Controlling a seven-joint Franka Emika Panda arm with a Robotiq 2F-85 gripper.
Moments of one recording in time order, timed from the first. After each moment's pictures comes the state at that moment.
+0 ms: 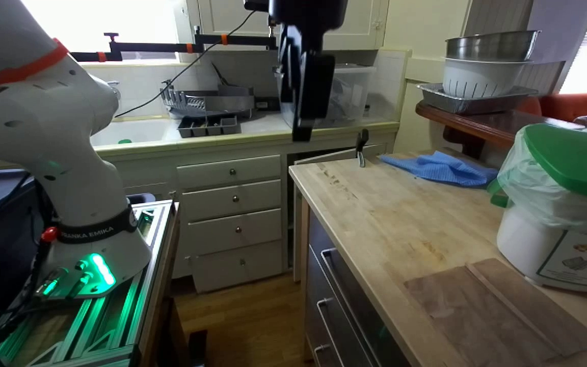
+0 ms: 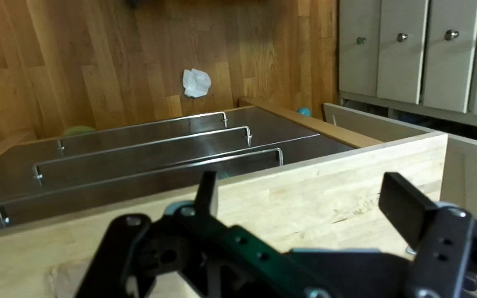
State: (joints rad) arm -0.15 -0.35 -0.48 -2.17 0.08 1.67 -0.54
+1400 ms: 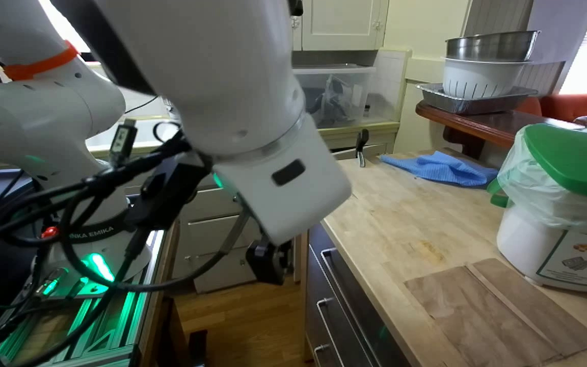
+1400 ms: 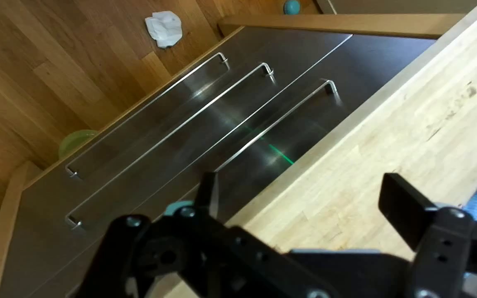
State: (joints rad) arm -0.31 -0.23 -0.57 -2.50 0.42 2.16 -0.60
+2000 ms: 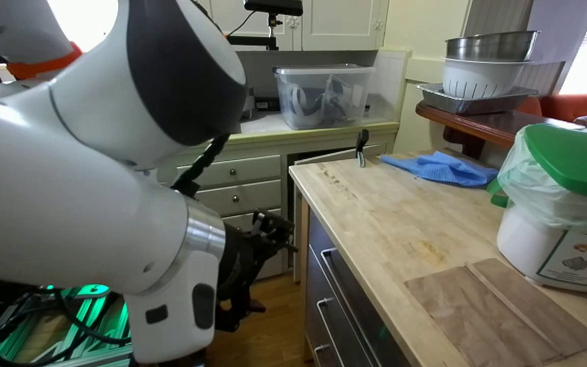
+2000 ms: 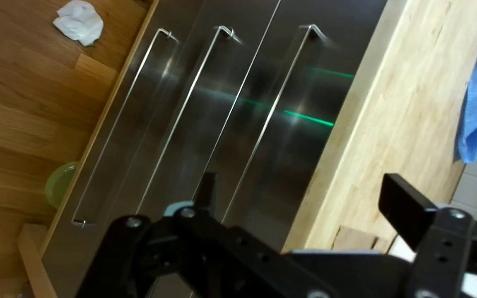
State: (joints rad) arm -0.33 -0.14 -0.68 -2.68 0.94 2.30 -0.78
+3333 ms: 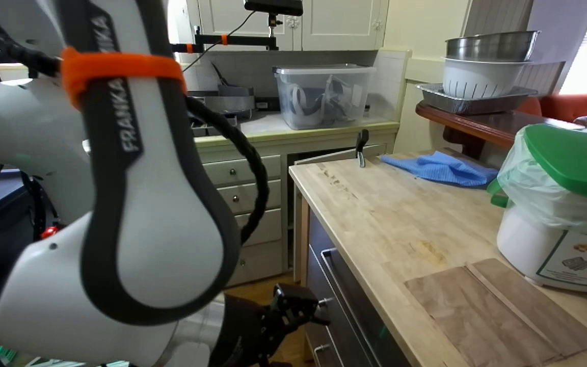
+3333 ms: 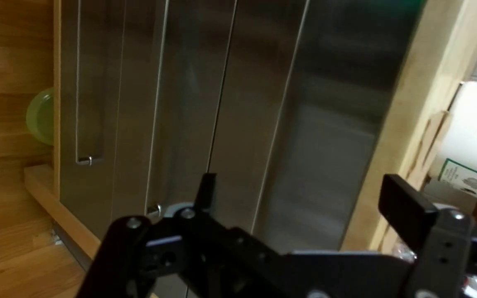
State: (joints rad) arm -0.41 0.27 -0.57 -2.61 1.87 2.23 -1.33
